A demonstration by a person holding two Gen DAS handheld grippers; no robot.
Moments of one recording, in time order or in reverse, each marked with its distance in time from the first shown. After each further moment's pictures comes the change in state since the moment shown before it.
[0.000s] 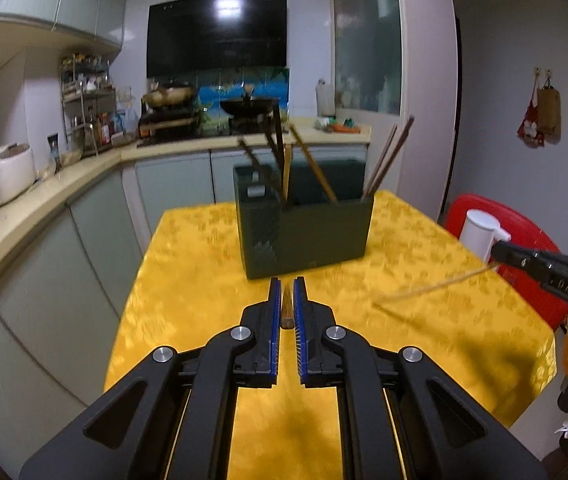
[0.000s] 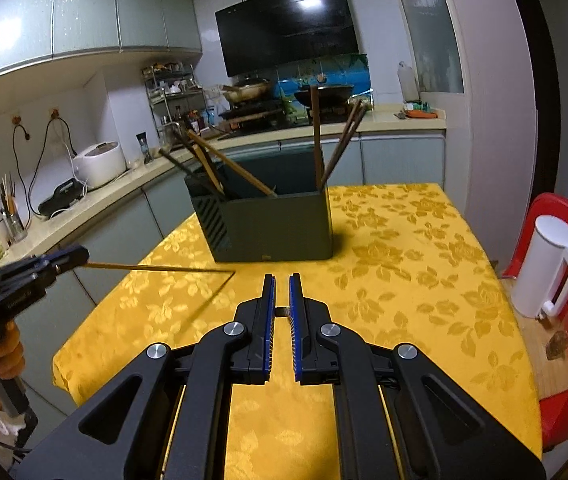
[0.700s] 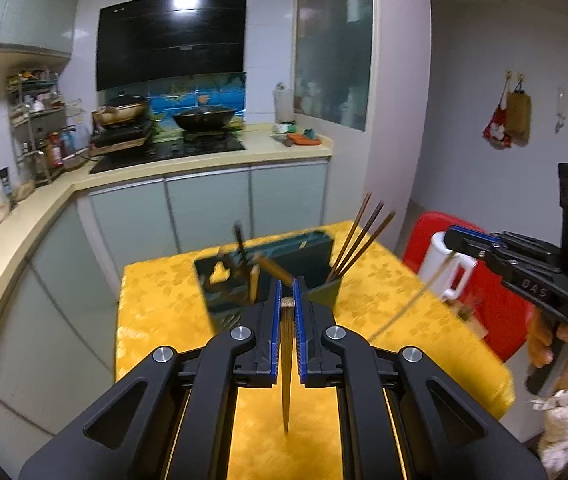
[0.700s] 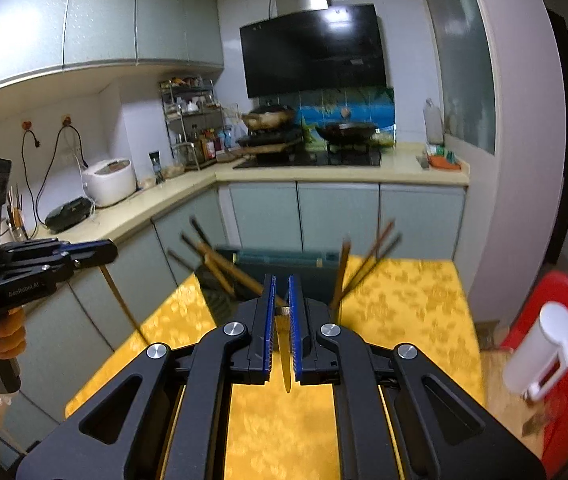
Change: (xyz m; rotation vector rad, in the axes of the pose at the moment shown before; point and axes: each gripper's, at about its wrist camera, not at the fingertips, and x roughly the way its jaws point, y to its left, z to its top) left arm 0.025 0.005 0.146 0.044 0.059 -0.182; right arm 0.015 0.009 0.138 -0.095 -0.046 0.041
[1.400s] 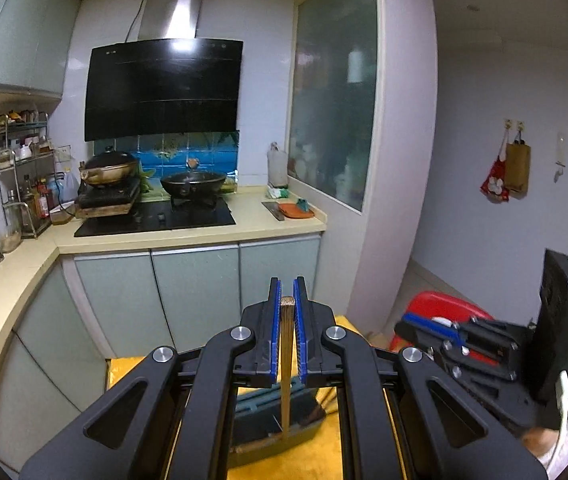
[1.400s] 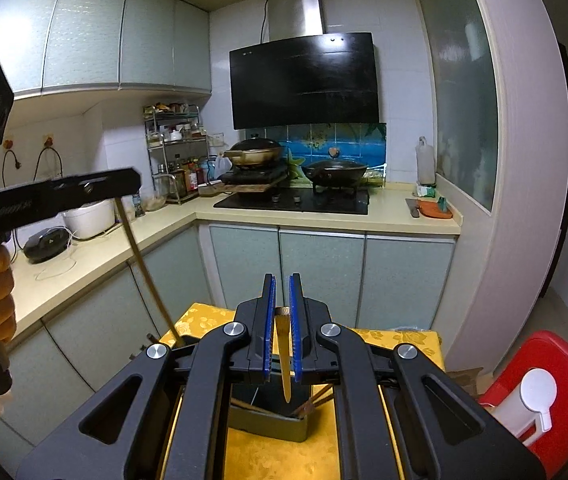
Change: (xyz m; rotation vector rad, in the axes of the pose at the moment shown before) left arm 0.040 -0.014 0.160 -0.023 -0.164 -0.005; right arm 0.044 -0.030 0.091 -0.026 -0.065 -0.053
